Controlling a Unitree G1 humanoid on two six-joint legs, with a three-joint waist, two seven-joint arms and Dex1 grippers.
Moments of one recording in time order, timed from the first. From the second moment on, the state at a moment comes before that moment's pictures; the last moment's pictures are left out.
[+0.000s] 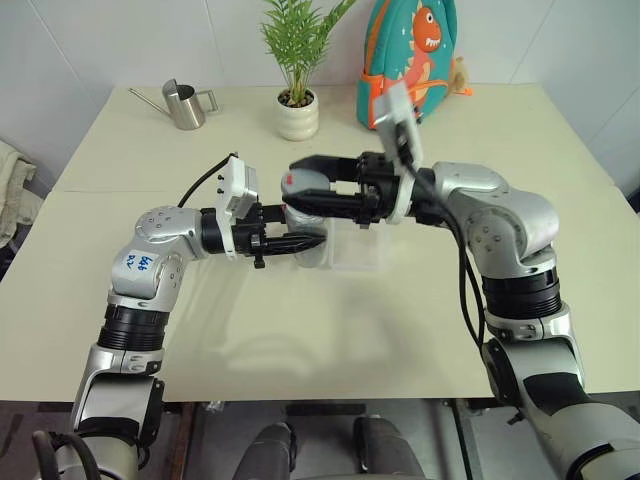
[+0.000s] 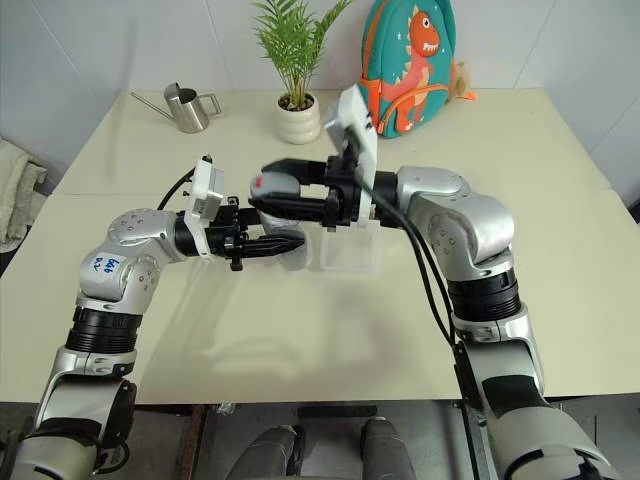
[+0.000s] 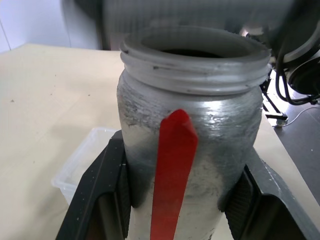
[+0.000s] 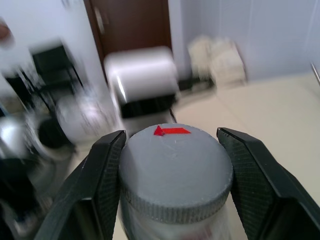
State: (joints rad) left arm -0.70 0.51 -0.01 0.08 -0.47 0.43 -1.14; right arm -0.99 -0.33 0.00 -0.05 0.74 0.84 0.93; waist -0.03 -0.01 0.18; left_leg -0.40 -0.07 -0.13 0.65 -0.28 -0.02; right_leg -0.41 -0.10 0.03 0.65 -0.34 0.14
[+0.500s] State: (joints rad) left arm -0.66 0.56 0.04 0.06 -0.49 0.46 -1.12; right arm -0.51 -0.66 -0.09 0.06 0.43 0.51 0.85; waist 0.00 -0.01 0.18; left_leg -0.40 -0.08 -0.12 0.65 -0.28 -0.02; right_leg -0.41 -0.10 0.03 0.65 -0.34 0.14
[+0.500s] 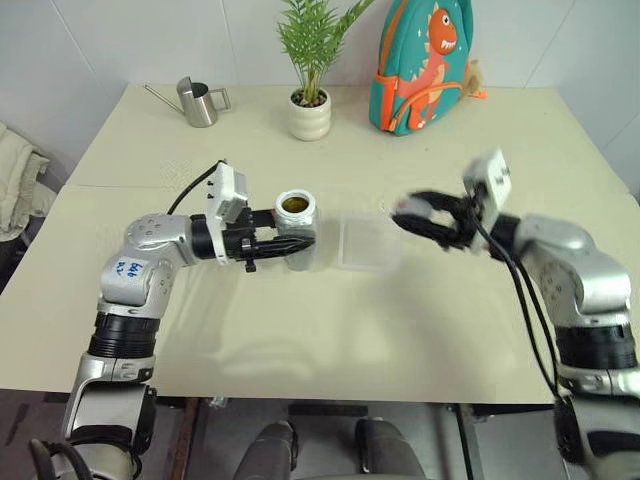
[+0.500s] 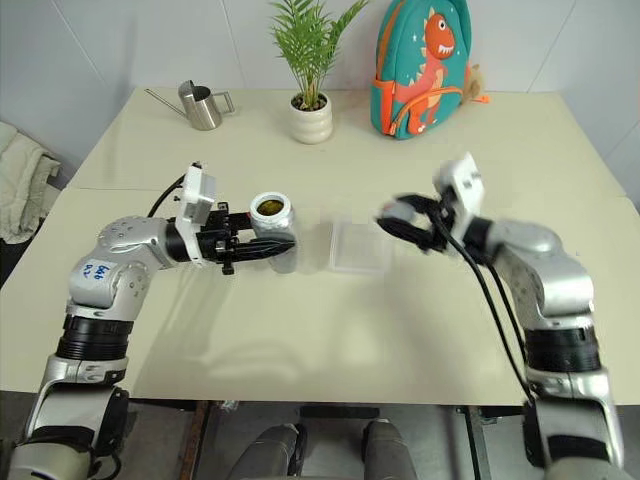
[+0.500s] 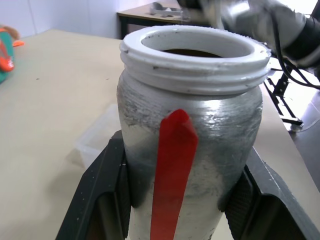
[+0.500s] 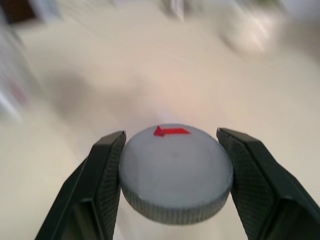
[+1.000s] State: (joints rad) left arm -0.73 0.53 0.04 0.14 -0.50 0.45 -1.12; right arm -0.29 -0.56 -0.29 0.40 0.34 0.09 0.66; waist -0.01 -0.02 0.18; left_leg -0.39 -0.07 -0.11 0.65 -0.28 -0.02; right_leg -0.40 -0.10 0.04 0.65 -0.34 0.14
